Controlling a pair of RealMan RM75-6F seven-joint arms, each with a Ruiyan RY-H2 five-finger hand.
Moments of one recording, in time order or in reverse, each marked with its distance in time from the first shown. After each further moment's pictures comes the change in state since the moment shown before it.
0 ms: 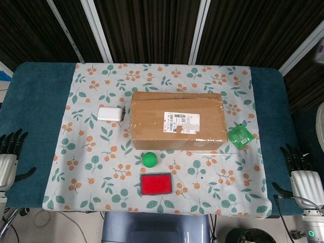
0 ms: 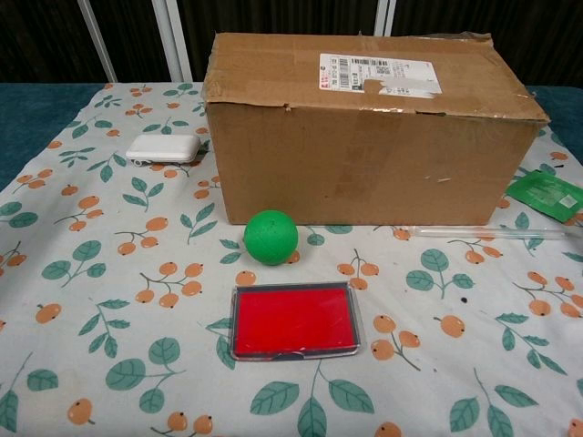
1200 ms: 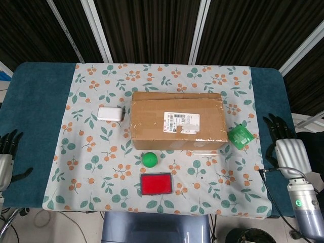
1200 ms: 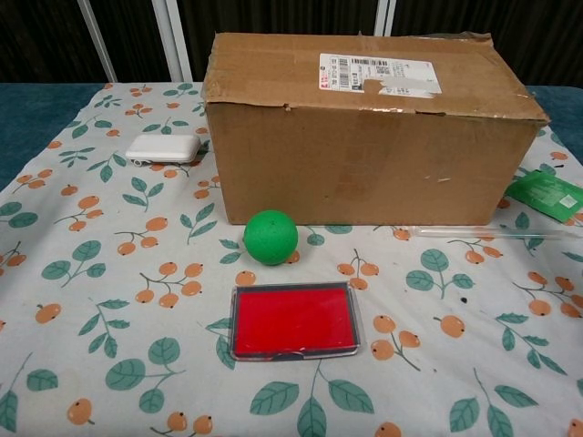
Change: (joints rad) left arm 0.007 0.005 -0.009 -0.003 -0.040 -0.012 -0.006; right arm 0.218 0.163 0.203 -0.336 0.213 -0.220 -0.130
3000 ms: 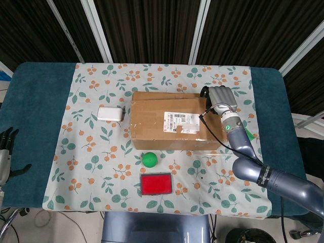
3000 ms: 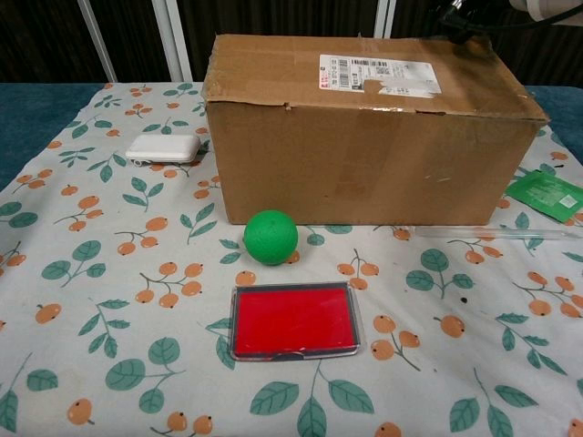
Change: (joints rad) left arm -0.023 -0.005 -0.042 -0.006 -0.117 -0.066 -0.005; right arm 0.729 -0.355 0.097 0.525 0.748 -0.494 -0.246
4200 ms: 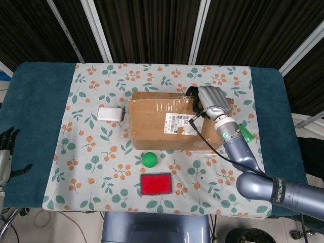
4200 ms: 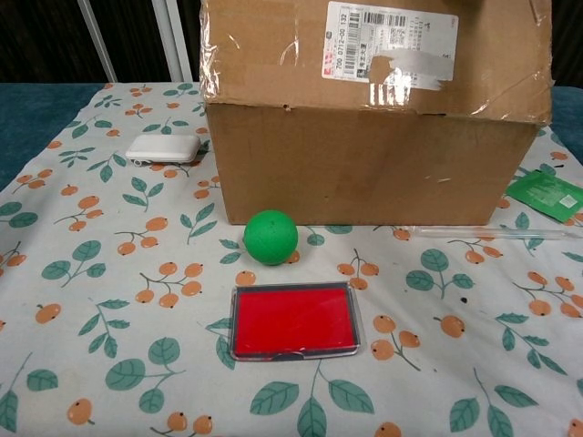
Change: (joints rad) left arm 0.000 -0.008 0.003 0.002 0.011 0.011 -0.007; right arm 0.004 0.218 0.100 -0.434 0.071 0.120 0.065
